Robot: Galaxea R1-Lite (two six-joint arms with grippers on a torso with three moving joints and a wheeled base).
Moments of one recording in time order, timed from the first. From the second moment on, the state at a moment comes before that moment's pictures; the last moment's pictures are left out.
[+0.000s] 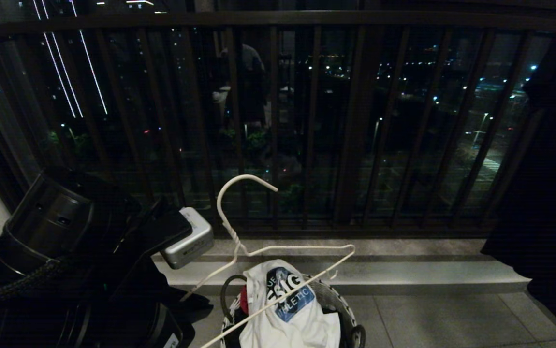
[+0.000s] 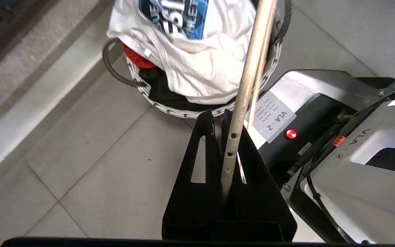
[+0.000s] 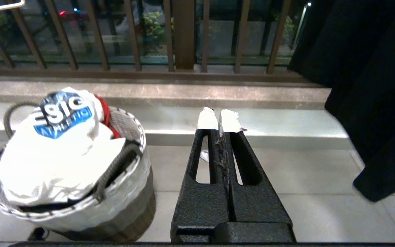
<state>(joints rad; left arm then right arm) -0.79 1.32 -0.92 0.33 0.05 0.07 0.00 0.00 -0.02 0.06 0.00 0.00</state>
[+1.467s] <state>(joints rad) -0.79 1.29 -0.93 0.32 0.05 0.08 0.00 0.00 -0.02 0.06 0.00 0.00</state>
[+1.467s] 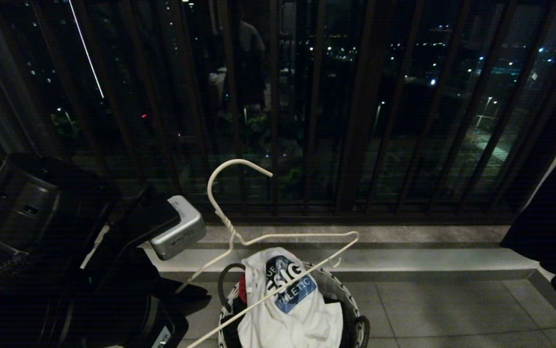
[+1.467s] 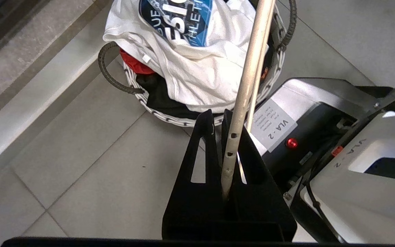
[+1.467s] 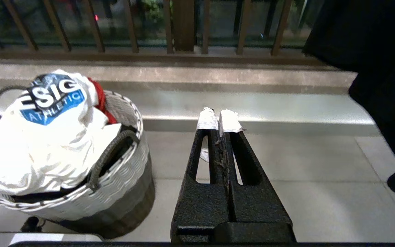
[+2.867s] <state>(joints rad) -0.79 1.25 -0.94 0.32 0.05 0.08 0.00 0.00 -0.02 0.06 0.00 0.00</state>
